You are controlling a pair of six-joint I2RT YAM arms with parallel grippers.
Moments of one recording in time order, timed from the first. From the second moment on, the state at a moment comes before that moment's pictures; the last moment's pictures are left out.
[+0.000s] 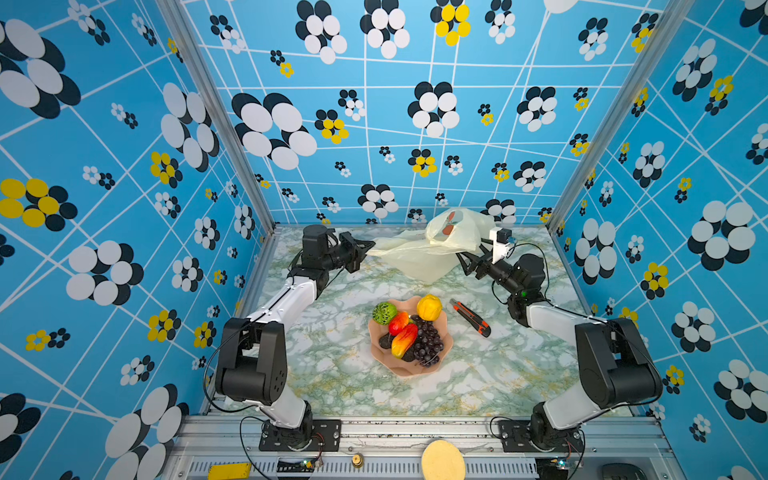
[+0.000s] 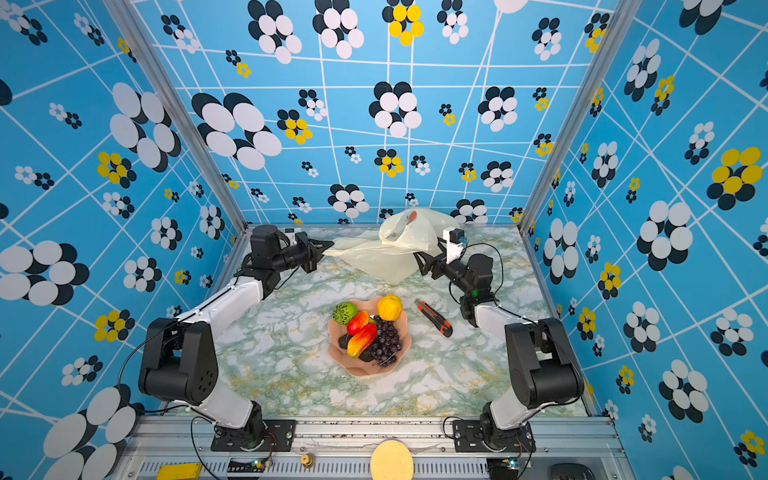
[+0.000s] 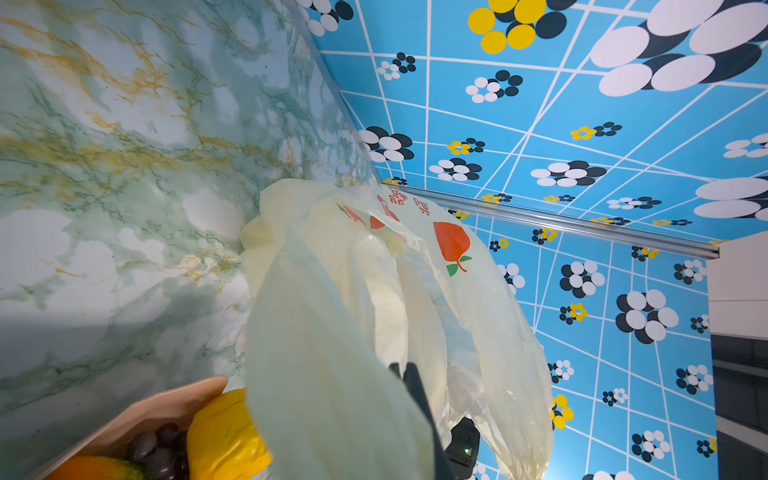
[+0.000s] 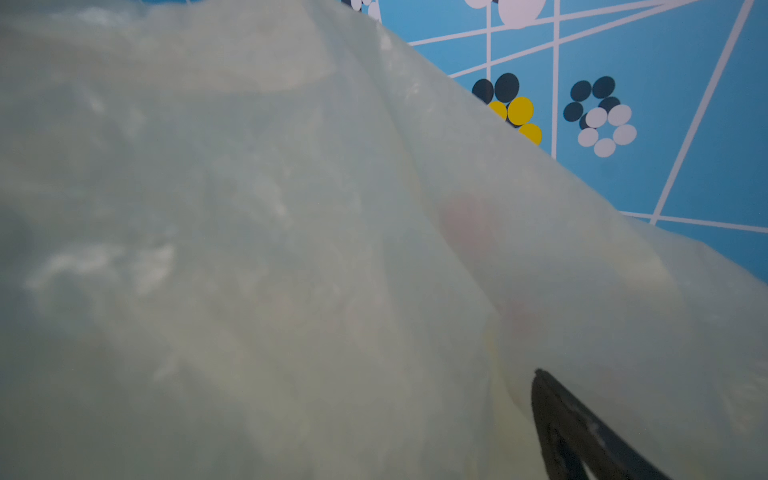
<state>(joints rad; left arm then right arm) -0.14 1.60 1.12 0.19 0.73 -1.43 0.16 1.56 0.77 0.81 -0.50 0.22</state>
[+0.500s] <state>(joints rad) -0.26 1.67 1.53 -0.30 0.64 -0.98 0.08 1.48 1.09 -0.07 -0.55 0.41</state>
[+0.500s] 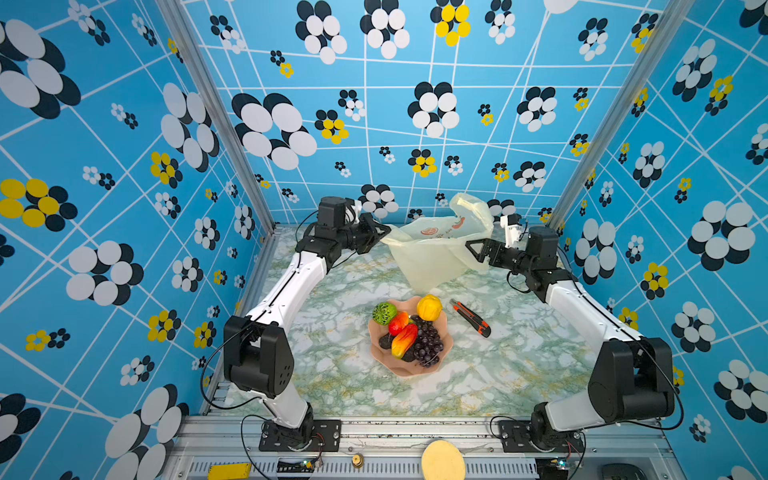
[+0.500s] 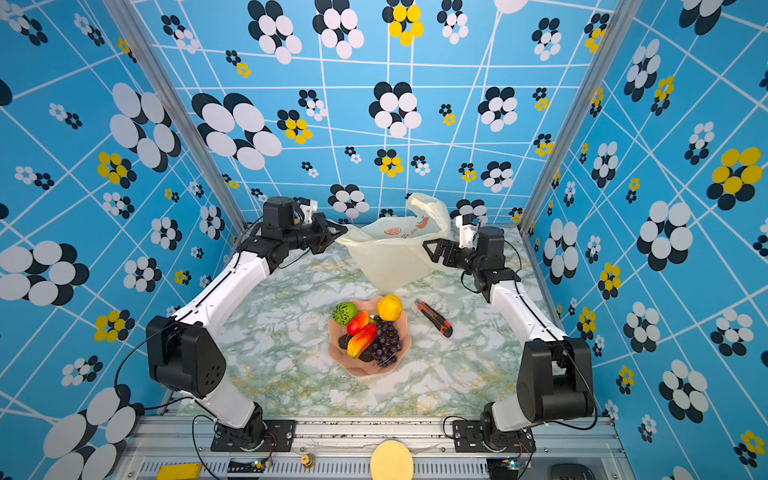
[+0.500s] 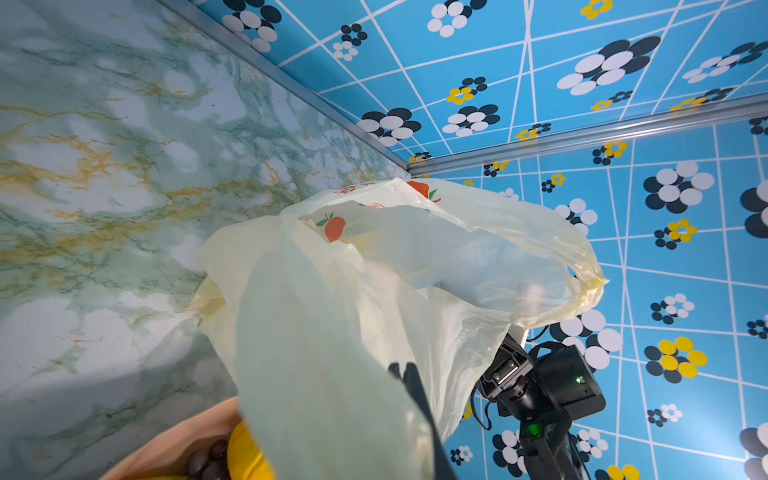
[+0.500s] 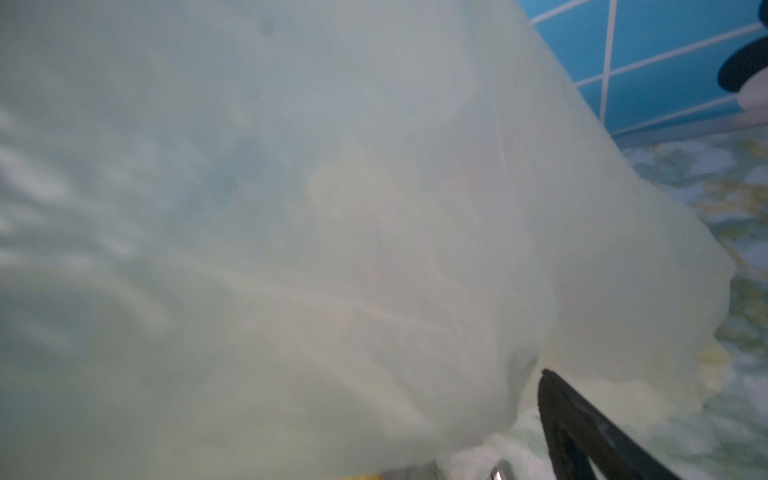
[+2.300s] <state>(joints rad) -0.36 1.78 1.79 -0.60 0.65 -0.69 0.32 1.80 2.17 -1.02 0.20 0.04</state>
